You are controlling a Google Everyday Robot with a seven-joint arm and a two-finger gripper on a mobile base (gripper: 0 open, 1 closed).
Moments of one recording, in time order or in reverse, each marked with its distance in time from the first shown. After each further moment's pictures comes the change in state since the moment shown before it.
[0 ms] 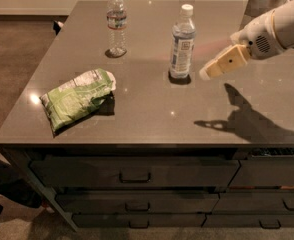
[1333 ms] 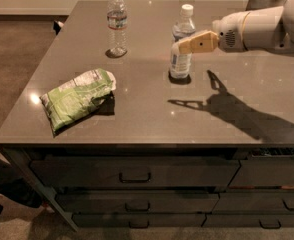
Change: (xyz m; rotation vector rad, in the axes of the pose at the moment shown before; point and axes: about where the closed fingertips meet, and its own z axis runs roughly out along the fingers) arm -0.068 -0.030 0.053 0.075 -0.344 0.133
